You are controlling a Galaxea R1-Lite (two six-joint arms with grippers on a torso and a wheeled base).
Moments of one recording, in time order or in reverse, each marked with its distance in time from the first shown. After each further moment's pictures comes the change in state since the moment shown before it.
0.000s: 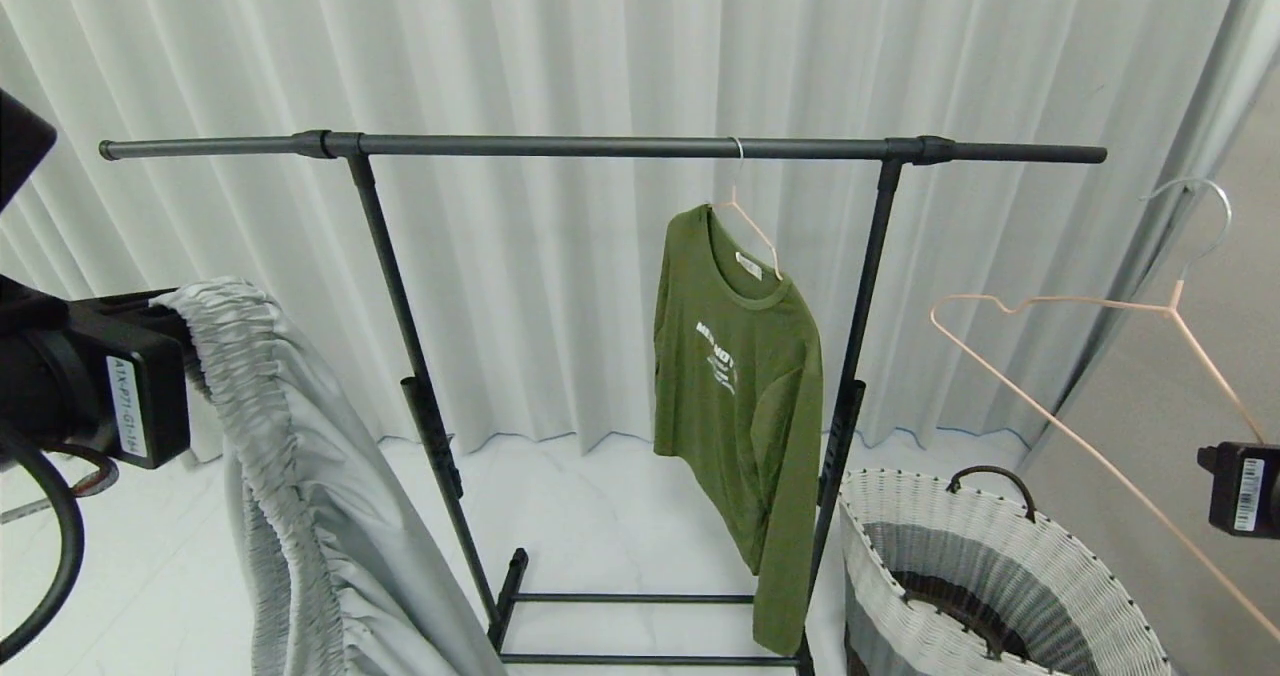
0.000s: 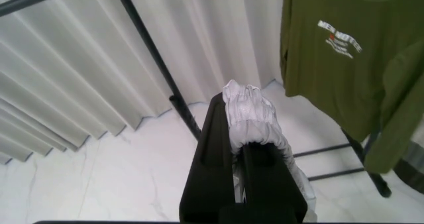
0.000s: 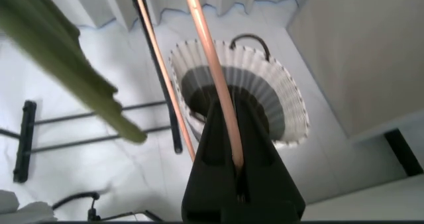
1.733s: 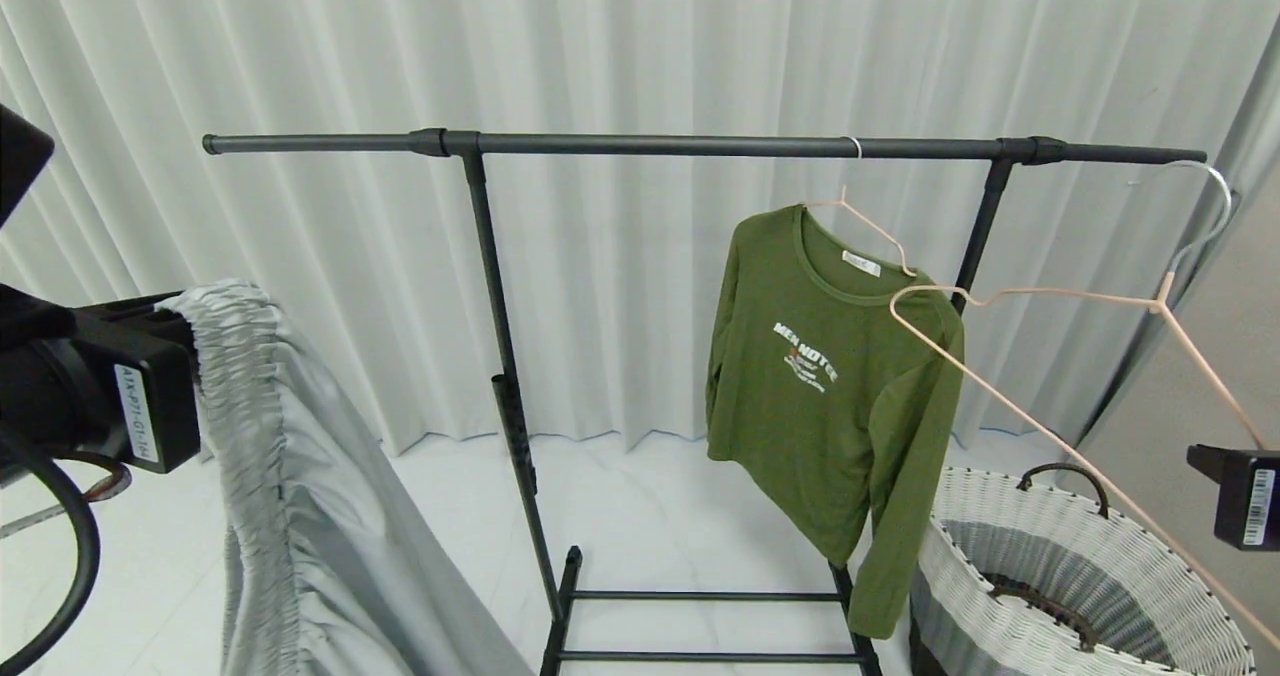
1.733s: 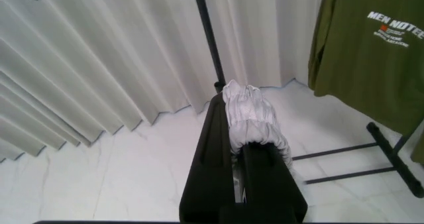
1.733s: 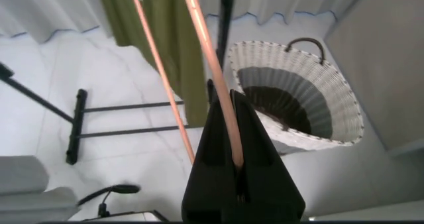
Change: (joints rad) left arm -0.002 0.000 0.051 -0.078 -0.001 0.001; right arm 0.095 -0.053 0.007 0.000 0.000 -0.001
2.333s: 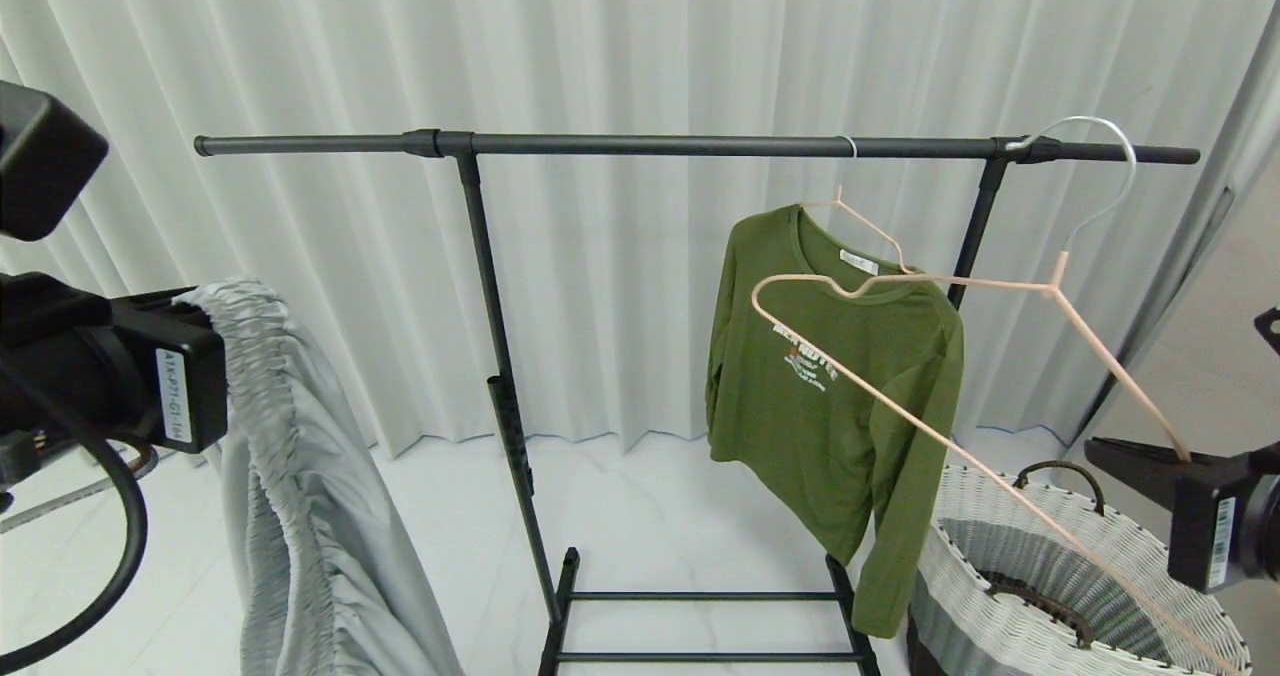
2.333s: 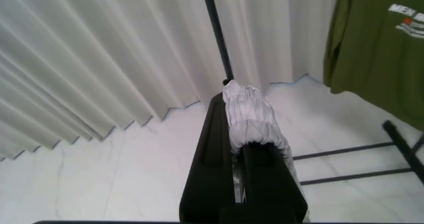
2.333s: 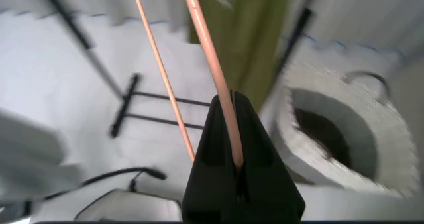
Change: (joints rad) left arm -0.010 0.049 -0.030 0.001 0.095 0.001; right arm 0.372 0.014 -0.068 0.000 0.000 -0.004
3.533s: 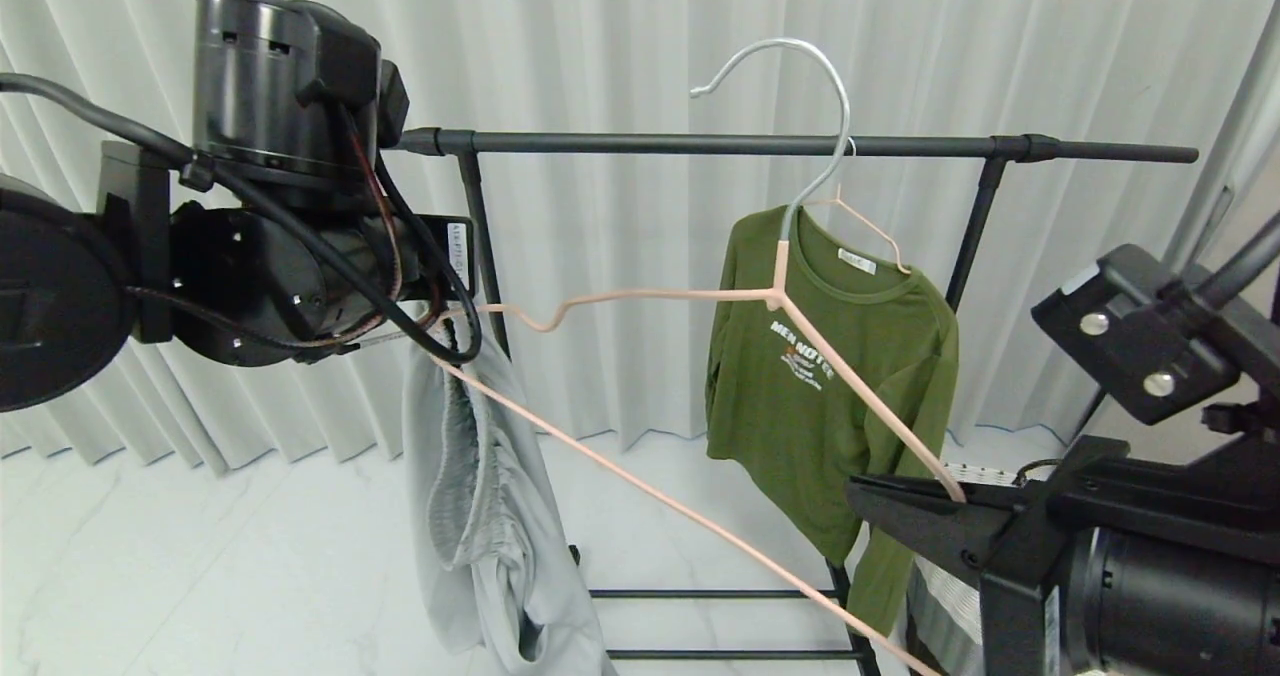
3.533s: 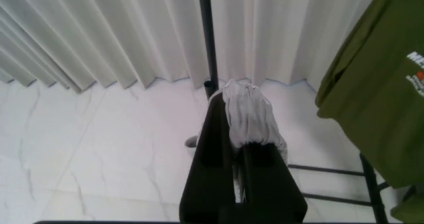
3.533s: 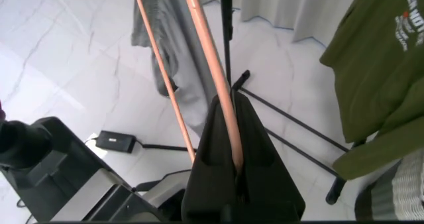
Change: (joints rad) left arm 0.006 0.490 -0.431 0.111 0.129 -0.316; right arm 0.456 0.253 -0.249 0.007 0.000 0.111
